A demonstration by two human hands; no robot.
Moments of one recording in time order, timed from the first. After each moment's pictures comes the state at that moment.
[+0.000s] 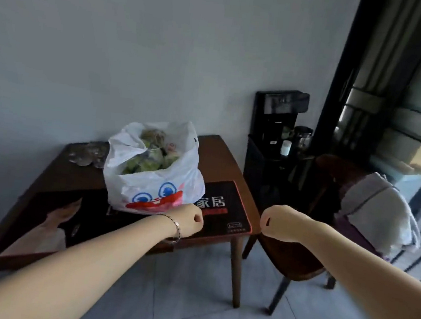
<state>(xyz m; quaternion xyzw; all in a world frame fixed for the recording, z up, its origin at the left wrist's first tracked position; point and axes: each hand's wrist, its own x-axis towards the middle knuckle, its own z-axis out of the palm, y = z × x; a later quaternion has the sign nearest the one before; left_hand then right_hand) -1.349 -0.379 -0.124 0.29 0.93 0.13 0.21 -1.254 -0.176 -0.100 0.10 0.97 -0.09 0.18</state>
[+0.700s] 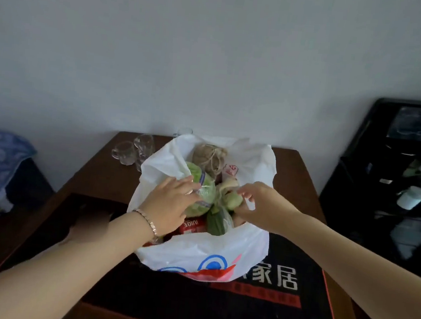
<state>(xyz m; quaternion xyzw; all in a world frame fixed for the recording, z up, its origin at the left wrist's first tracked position) -1.639 -0.457 -0.144 0.28 0.96 -0.06 -0.02 -1.626 -0.237 -0.125 -0.10 0.97 -0.22 0.09</state>
